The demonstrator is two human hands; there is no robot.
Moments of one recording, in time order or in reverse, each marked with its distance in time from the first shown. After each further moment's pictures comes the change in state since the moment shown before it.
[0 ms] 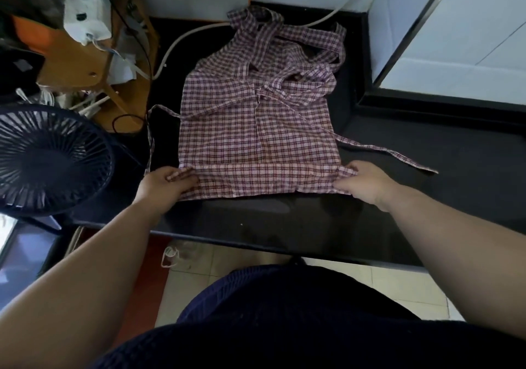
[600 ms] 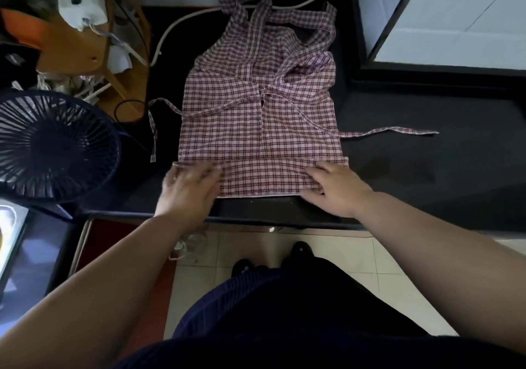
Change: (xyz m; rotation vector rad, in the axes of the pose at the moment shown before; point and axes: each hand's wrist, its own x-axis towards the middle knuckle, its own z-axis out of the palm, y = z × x) left_hand -0.035 -0.032 0.012 0.916 -0.077 0.654; right_hand -0.053 -0.002 0.070 -0.761 -0.003 -0.376
